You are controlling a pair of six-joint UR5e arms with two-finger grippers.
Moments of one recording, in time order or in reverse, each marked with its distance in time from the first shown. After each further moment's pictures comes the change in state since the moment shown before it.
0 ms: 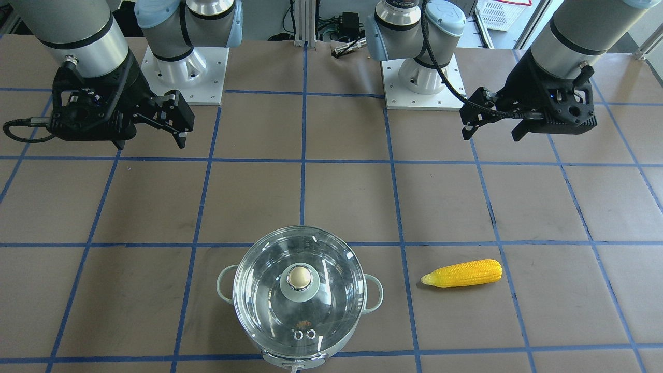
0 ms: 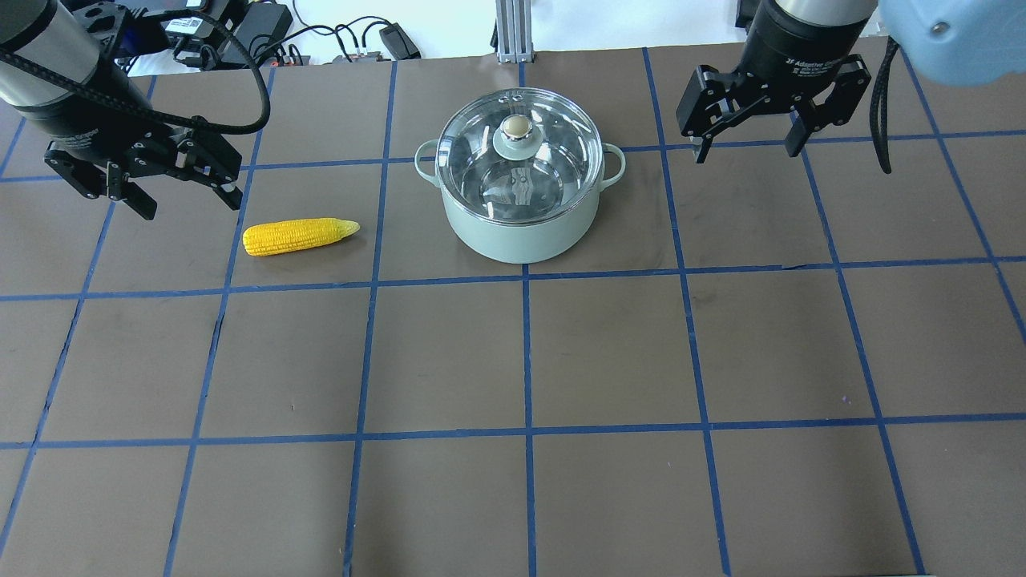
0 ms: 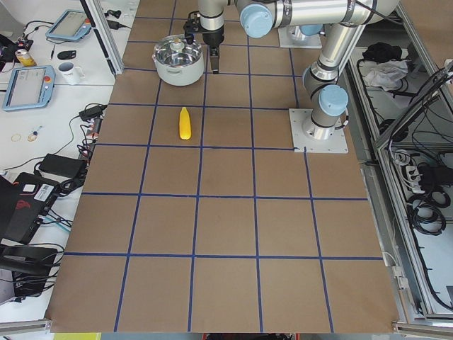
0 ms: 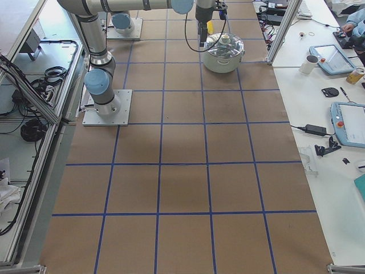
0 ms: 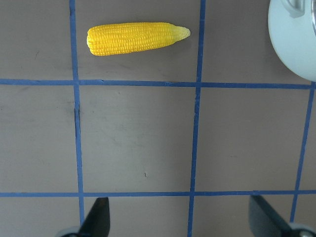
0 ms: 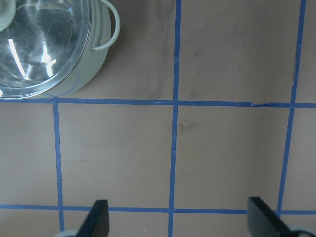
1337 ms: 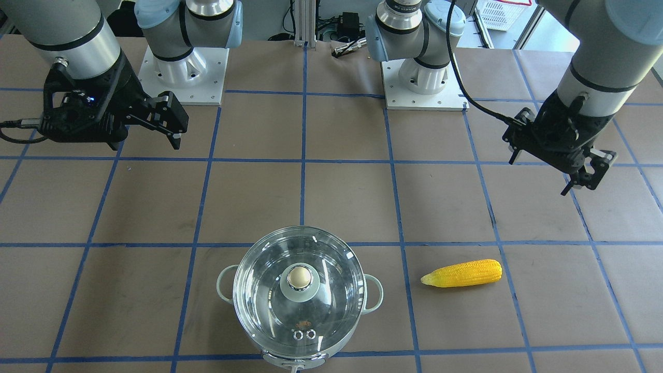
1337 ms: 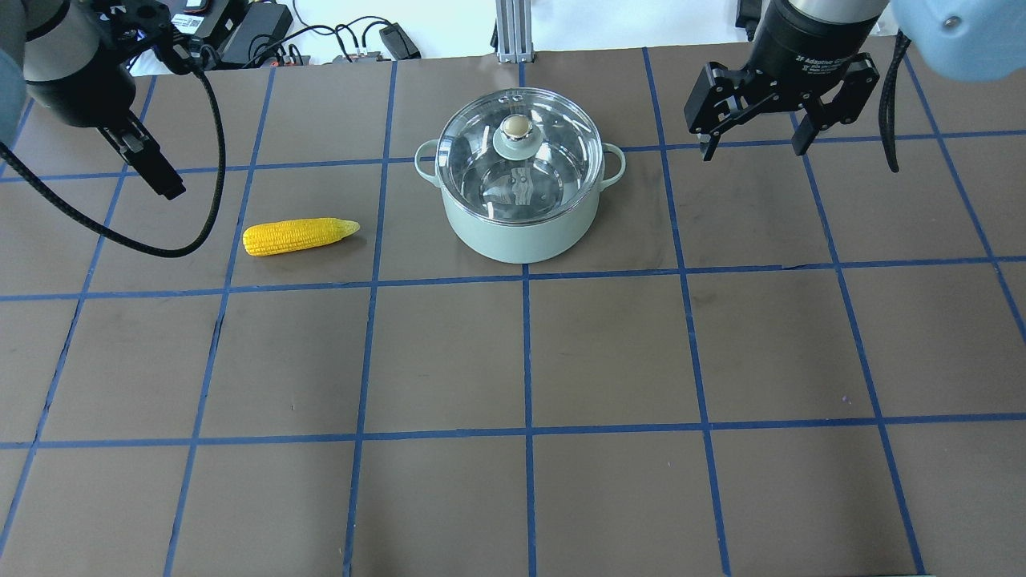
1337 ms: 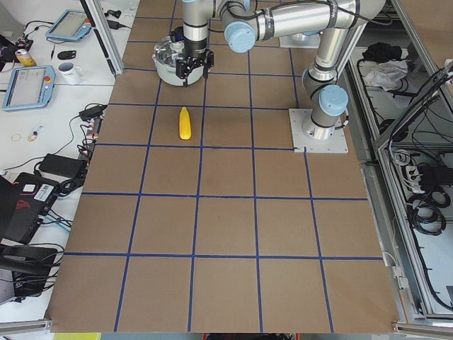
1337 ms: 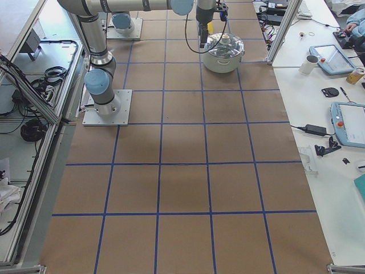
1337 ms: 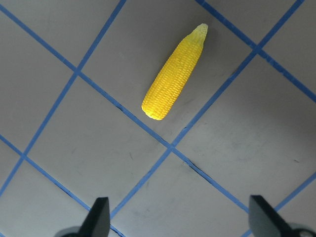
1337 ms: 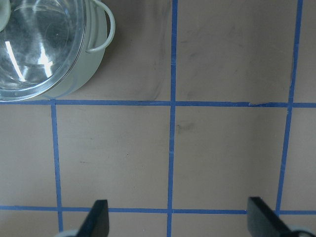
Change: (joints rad) left arm 0.012 -0.104 0.008 0.256 0.194 0.911; right arm -0.017 0.000 0.000 0.001 0.006 -0.009
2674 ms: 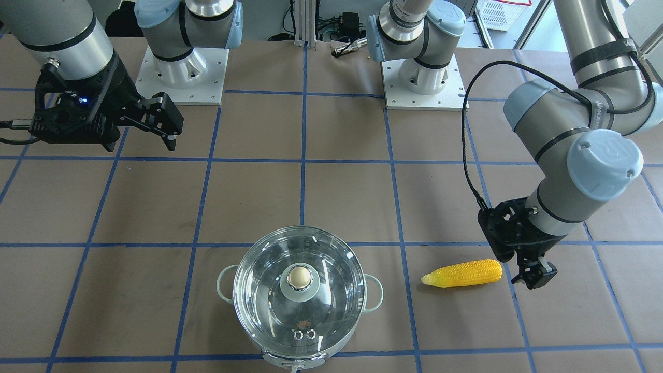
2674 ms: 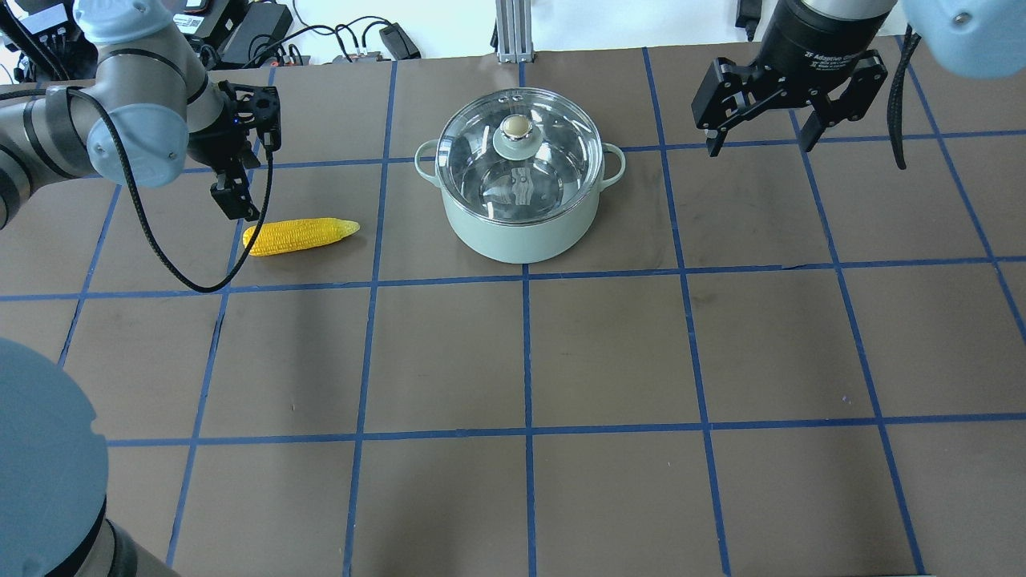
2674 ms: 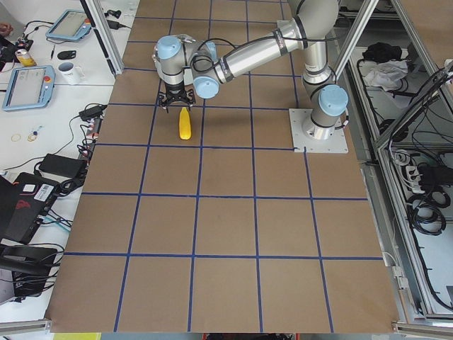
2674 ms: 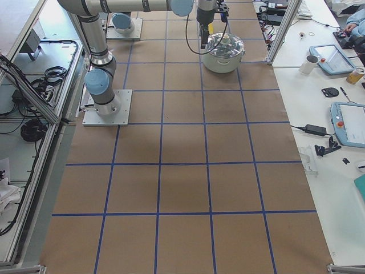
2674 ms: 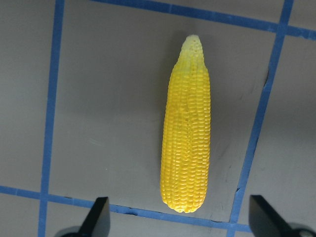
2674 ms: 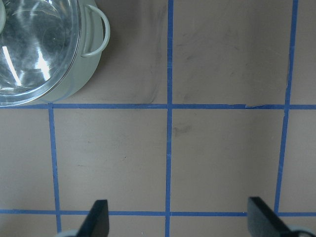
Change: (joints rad) left arm -0.003 -0.334 -0.019 0.272 -0.096 0.524; right arm -0.015 0.000 0.000 -0.007 0.003 -0.006
